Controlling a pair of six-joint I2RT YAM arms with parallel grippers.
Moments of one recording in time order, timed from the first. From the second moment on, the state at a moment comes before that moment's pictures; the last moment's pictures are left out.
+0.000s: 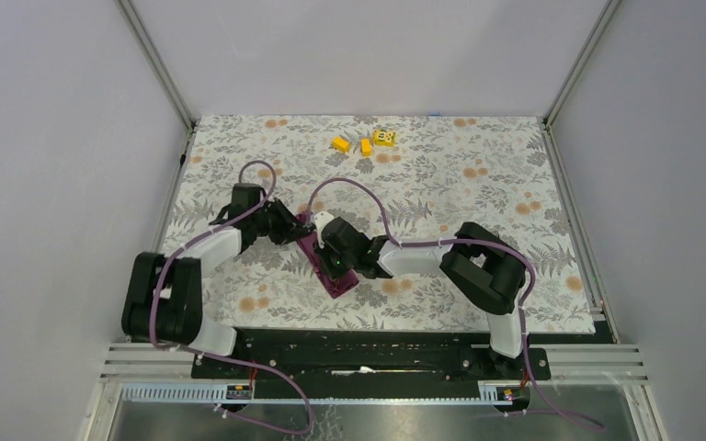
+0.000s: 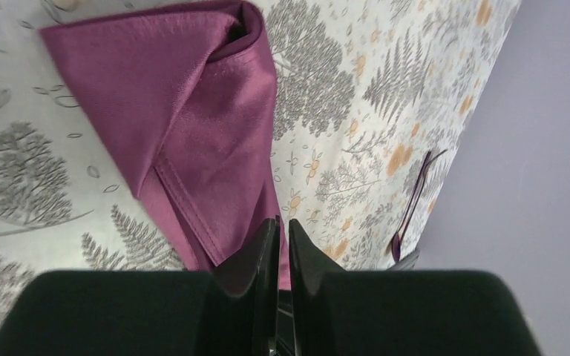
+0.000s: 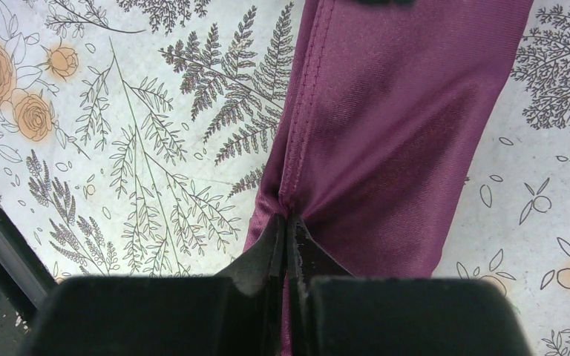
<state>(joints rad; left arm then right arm) -0.13 1.39 0.70 -0.10 0.49 -0.85 1.03 1.96 1.13 0.05 -0.05 0.29</state>
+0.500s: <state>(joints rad) -0.15 1.60 0.64 0.01 0.47 -0.81 1.04 1.95 1.22 -0.14 -0.04 0.23</state>
